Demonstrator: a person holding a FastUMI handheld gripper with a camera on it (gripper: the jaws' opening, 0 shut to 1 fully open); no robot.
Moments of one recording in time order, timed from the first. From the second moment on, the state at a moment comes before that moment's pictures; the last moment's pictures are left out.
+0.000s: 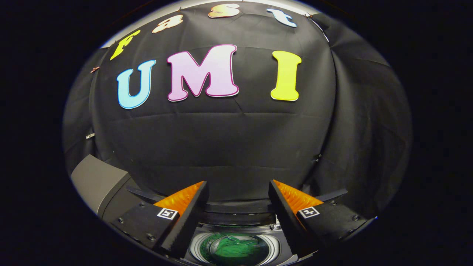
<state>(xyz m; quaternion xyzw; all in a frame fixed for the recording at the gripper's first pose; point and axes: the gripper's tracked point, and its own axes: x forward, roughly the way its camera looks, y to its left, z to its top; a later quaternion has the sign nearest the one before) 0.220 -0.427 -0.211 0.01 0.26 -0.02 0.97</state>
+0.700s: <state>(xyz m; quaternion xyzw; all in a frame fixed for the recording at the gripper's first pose) 0.191 -0.425 -0.210 0.00 0.27 -0.04 0.96</state>
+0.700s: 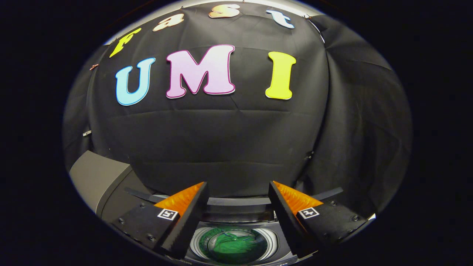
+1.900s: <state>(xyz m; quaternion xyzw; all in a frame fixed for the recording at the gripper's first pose) 0.094 -0.398 -0.259 0.03 0.40 -0.02 0.92</state>
